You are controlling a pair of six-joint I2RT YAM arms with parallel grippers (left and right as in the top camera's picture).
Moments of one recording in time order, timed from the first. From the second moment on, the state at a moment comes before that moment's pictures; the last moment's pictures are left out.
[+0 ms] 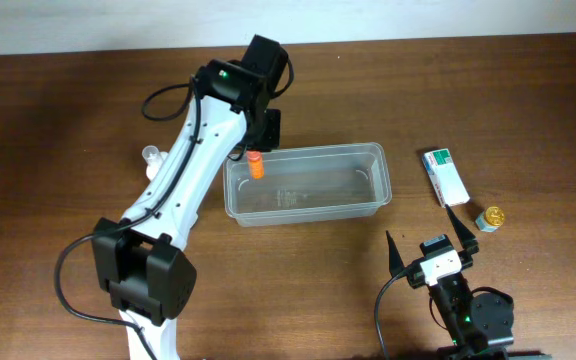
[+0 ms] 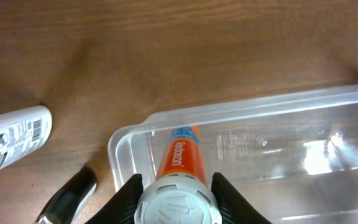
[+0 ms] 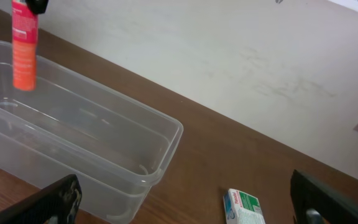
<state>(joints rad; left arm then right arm) -0.45 2.05 2.04 -1.32 -0.12 -0.33 0.09 0.01 0.01 -0.06 -0.18 -0.37</state>
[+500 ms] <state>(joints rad) -0.45 2.05 1.92 -1.23 -0.14 -0.33 0.09 0.01 0.01 -0.06 -0.18 -0.37</state>
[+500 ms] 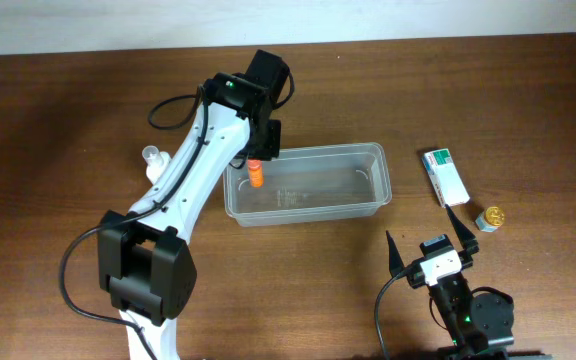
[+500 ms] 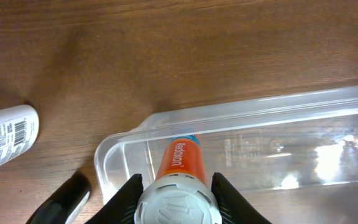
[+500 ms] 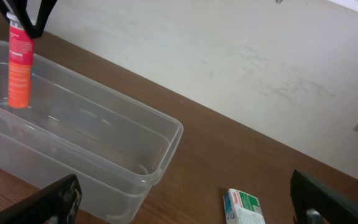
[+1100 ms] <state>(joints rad) -0.45 2.05 1.91 -1.21 -0.16 -0.33 0.09 0.01 0.01 -0.06 -0.18 -0.37</state>
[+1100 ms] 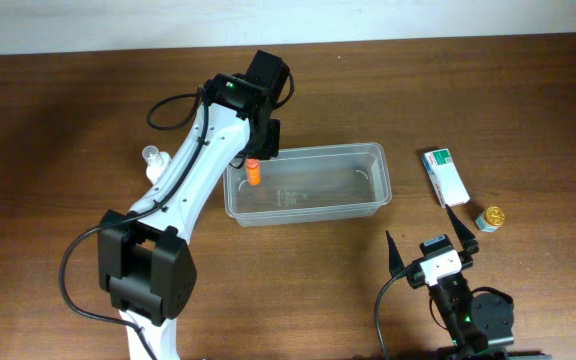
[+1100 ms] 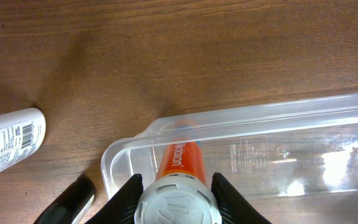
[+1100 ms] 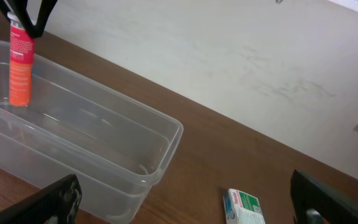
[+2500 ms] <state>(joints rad) -0.45 2.05 1.88 -1.19 -0.15 -0.34 0.09 0.01 0.01 -0.06 -0.18 -0.37</state>
